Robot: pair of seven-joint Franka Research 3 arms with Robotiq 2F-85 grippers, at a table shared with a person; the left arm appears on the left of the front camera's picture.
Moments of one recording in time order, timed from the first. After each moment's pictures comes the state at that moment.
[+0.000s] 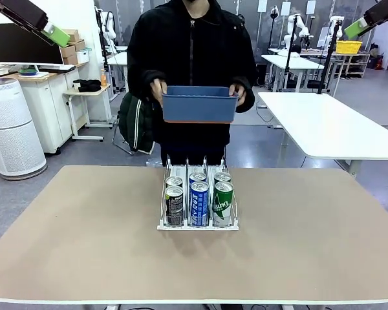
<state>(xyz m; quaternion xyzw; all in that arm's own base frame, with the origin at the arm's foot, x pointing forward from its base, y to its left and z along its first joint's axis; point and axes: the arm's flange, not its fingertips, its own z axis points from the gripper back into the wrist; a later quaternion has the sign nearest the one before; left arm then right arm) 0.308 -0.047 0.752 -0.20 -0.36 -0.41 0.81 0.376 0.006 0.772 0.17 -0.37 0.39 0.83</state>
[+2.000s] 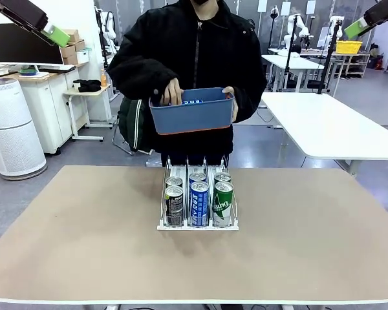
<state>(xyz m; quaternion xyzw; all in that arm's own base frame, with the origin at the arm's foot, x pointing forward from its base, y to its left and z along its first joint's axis) 0.308 -0.047 0.752 -0.20 -0.36 -0.41 0.81 0.376 0.006 0.772 0.17 -0.37 0.39 0.83</state>
